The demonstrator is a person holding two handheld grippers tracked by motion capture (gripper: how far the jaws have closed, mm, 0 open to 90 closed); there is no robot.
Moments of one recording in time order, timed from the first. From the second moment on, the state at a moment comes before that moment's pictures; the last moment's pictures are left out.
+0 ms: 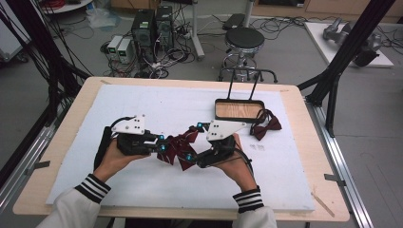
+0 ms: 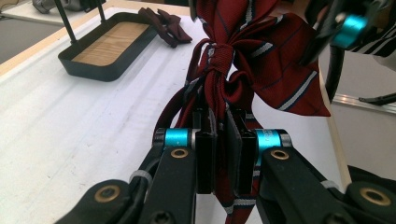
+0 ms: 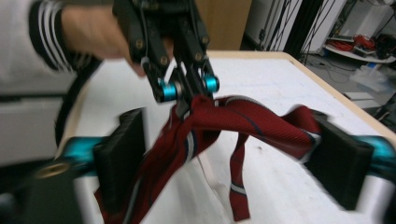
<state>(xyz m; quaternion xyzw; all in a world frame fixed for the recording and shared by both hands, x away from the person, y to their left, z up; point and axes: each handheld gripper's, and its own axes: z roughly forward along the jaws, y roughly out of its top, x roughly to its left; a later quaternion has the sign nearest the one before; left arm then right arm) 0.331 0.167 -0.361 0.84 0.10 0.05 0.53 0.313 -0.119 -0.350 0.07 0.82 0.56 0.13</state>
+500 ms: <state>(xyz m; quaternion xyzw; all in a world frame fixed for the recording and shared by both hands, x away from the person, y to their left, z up) 0.331 0.168 -0.360 0.84 0.11 0.06 0.54 0.315 -0.121 -0.351 0.08 0.83 0.54 0.12</state>
